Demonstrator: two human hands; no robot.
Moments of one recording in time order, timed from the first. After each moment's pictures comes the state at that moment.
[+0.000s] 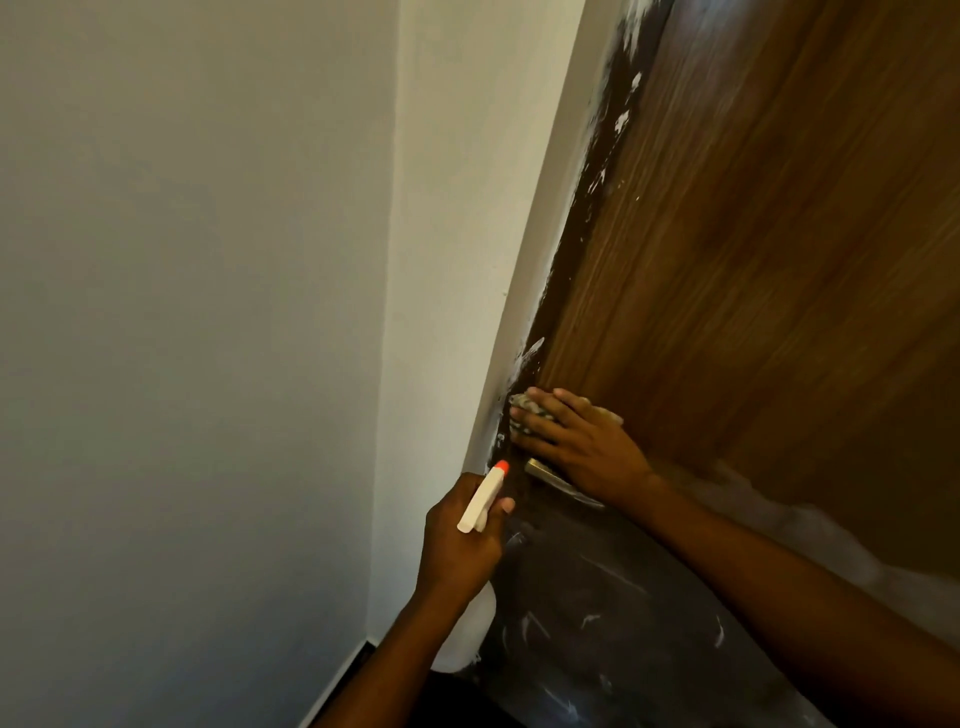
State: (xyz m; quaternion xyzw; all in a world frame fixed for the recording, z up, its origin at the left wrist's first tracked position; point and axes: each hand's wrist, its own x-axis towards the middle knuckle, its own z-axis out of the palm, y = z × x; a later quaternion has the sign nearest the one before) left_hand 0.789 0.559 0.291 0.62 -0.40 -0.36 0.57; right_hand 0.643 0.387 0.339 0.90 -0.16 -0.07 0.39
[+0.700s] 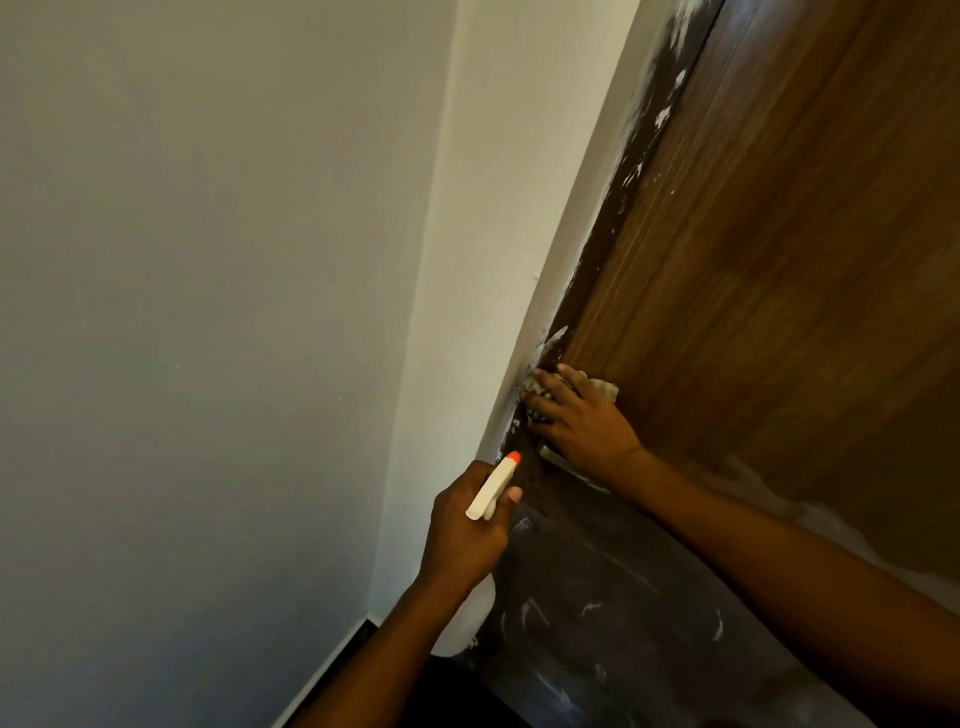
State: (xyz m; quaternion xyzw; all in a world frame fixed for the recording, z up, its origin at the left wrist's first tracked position) left_hand 0.795 0.578 0.286 0.65 -0.40 -0.34 0.55; right_hand 0.679 0.407 0.350 0.88 -0.22 -0.17 0.39
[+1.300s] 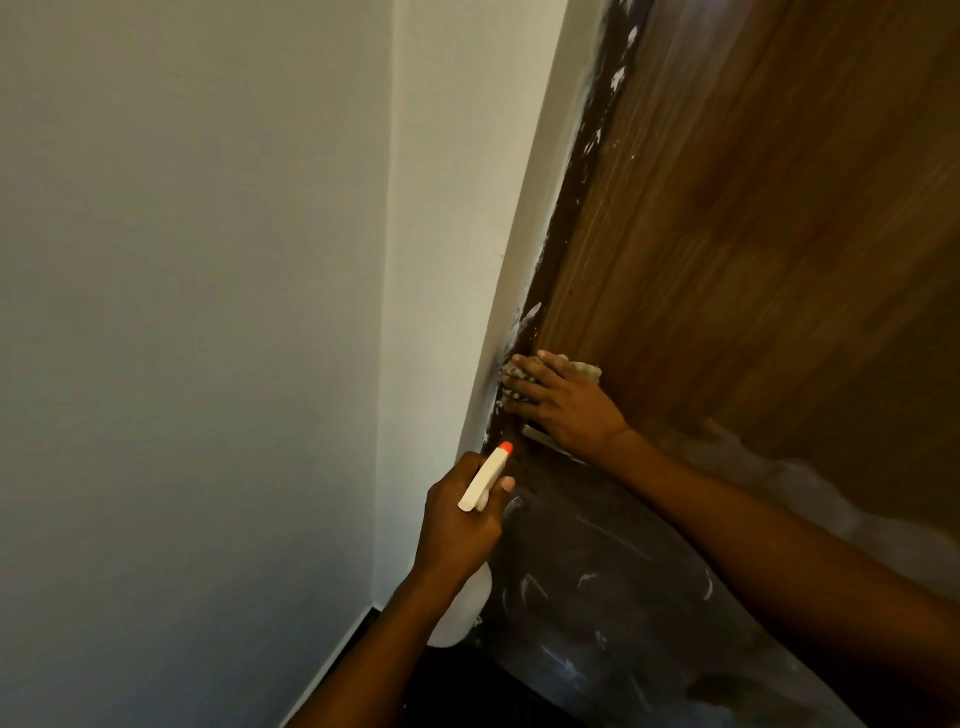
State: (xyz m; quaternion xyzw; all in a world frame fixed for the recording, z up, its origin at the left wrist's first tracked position) left_hand 0.782 0.583 0.295 0.65 -0.41 -0.35 0.53; right_hand 0.666 0.396 0.335 0.91 -0.20 -0.11 0.35
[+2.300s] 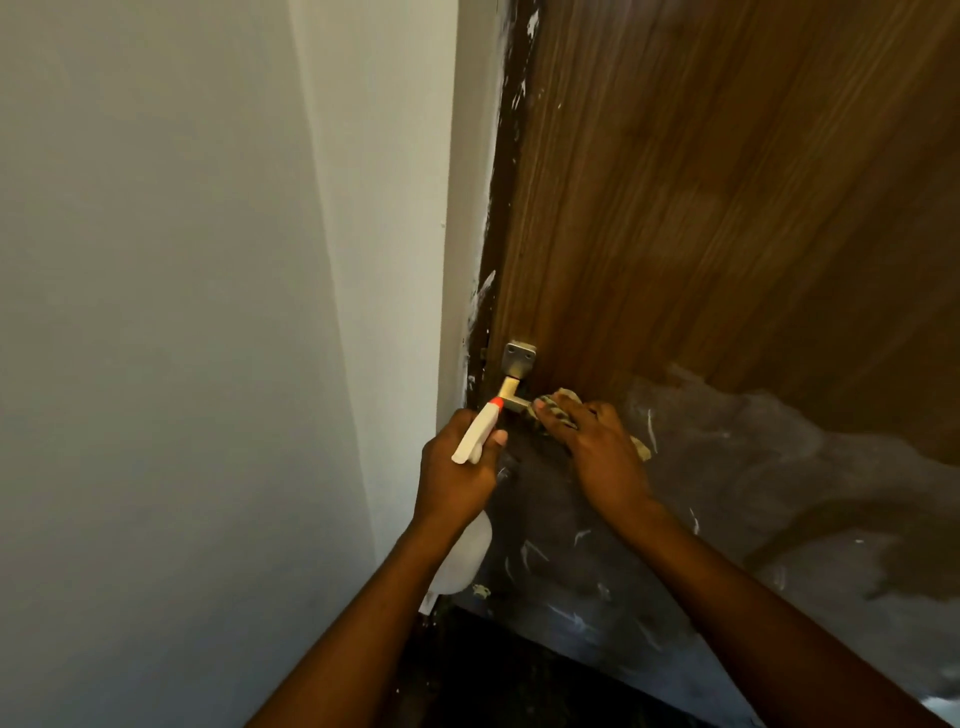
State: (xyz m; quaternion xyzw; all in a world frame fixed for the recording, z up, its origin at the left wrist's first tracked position) left_hand 0.772 0.569 0.313 0.65 -0.46 -0.31 0.51; right_hand 0.594 0.485 0.279 0.84 -0.52 0.11 0.00
